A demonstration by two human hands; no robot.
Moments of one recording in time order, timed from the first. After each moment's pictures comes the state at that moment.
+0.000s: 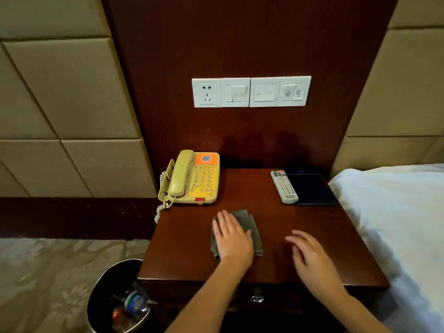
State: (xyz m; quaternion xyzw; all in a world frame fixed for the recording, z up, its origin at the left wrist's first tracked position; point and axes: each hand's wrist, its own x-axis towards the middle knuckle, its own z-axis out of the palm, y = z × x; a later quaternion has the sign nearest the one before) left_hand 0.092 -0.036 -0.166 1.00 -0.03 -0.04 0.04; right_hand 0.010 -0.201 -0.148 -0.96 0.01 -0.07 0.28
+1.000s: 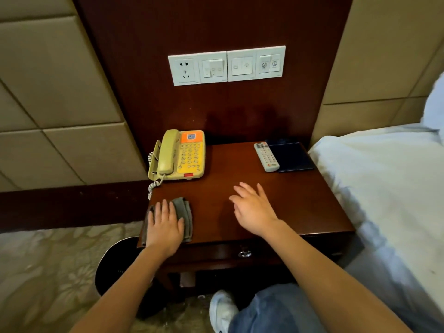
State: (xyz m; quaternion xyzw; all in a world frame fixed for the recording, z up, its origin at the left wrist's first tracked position) left_hand 0.067 0.107 -0.179 1.00 -0.02 -0.04 -0.01; right_hand 0.041 -0.133 -0.119 -0.99 -0.12 -0.01 0.09
